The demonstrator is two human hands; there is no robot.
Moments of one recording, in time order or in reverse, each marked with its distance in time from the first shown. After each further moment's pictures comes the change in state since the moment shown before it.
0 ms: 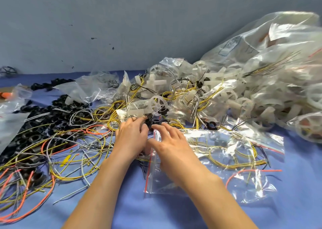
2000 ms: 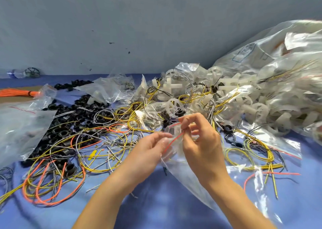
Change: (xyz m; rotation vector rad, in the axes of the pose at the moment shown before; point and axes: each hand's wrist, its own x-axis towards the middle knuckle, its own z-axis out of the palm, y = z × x) left_hand -0.081 0.015 -0.065 -0.875 -0.322 -0.074; right_hand -0.009 -0.028 -0.021 0.628 0.752 0.163
